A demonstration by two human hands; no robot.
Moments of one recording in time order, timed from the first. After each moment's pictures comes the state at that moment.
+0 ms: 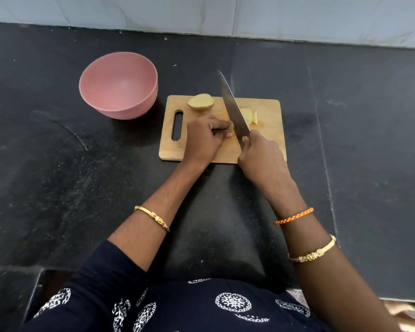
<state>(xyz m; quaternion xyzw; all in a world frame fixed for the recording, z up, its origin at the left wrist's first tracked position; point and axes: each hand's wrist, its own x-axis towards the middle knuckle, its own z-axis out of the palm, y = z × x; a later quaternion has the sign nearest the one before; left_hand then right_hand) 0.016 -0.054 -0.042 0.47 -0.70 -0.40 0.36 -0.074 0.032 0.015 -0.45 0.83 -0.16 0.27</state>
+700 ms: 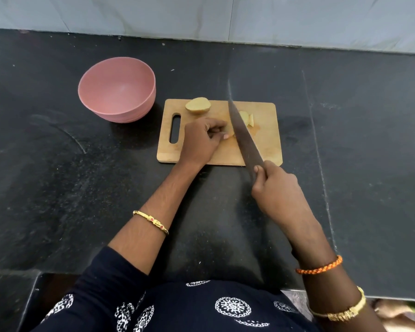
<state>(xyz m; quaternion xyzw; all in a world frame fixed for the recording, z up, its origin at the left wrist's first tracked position) 0.019 -0.056 -0.042 0.47 -0.72 -0.39 0.34 -0.079 0.091 0.016 -0.41 0.84 -0.17 0.30</state>
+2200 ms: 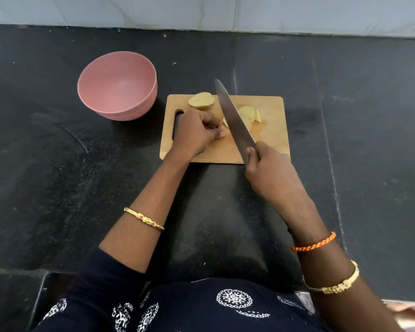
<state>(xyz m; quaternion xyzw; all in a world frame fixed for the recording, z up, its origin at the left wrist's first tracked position) 0.031 -0.069 -0.013 0.53 -0.71 -0.41 0.20 -0.076 0.057 0.017 -0.46 0.82 -0.19 0.30</state>
